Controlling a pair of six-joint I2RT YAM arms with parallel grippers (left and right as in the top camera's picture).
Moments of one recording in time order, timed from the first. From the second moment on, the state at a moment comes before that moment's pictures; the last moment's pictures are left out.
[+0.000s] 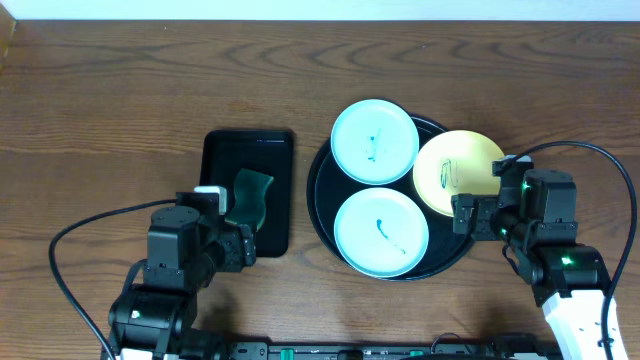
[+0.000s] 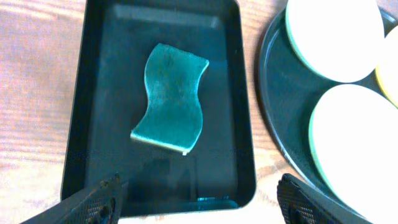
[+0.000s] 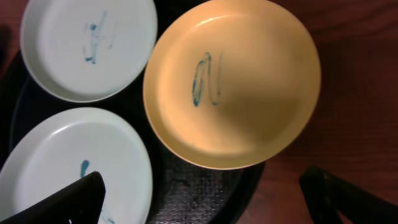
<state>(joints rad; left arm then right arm) -0.14 0.66 0.63 -0.79 0.13 -0.20 0.04 0.94 0.69 -0.64 -0.14 0.10</state>
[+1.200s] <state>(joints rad) -0.14 1.32 0.87 -0.72 0.02 -0.29 0.12 1.08 0.69 -0.76 -0.23 0.13</state>
